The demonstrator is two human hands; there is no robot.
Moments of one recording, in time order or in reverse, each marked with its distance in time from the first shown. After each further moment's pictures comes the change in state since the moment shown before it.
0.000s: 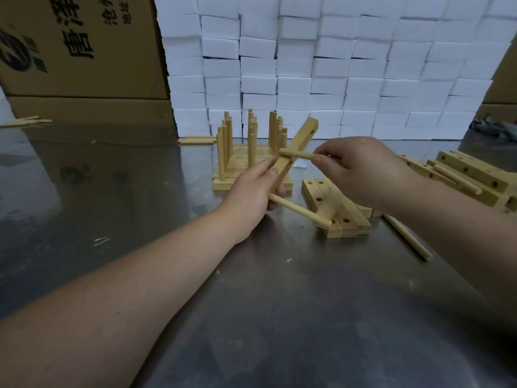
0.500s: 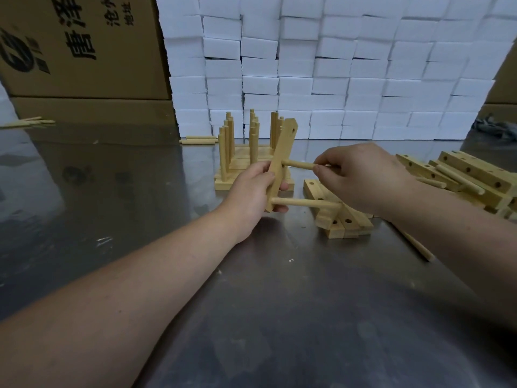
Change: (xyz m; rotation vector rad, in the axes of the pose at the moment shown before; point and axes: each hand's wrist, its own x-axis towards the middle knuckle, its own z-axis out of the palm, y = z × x) left_hand -0.004 0.008 0.002 -0.152 0.013 -0.077; right_hand -0.001 0.003 0.008 -0.108 0.015 -0.016
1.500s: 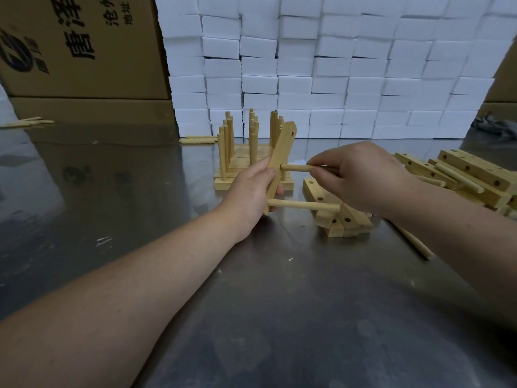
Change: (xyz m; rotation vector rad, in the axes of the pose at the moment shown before) left_hand 0.002 -0.003 -0.004 0.118 -0.047 0.092; right_hand -0.002 -0.002 -0.003 -0.029 0.076 -0.177
